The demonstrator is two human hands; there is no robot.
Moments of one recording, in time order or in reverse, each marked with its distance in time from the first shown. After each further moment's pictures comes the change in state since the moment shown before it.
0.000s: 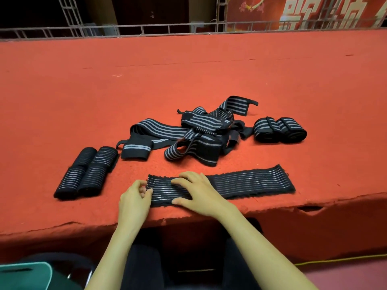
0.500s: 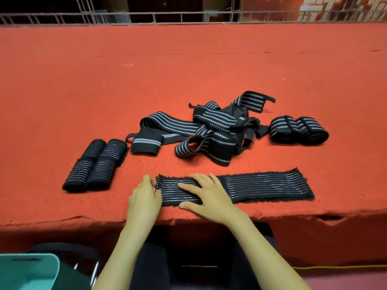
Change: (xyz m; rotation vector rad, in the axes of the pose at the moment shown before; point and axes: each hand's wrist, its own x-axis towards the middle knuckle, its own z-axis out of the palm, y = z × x) left_hand 0.001 0.003 -0.002 0.183 -0.042 0.012; right_hand -0.001 0.006 0.020 -0.040 -0.039 0.039
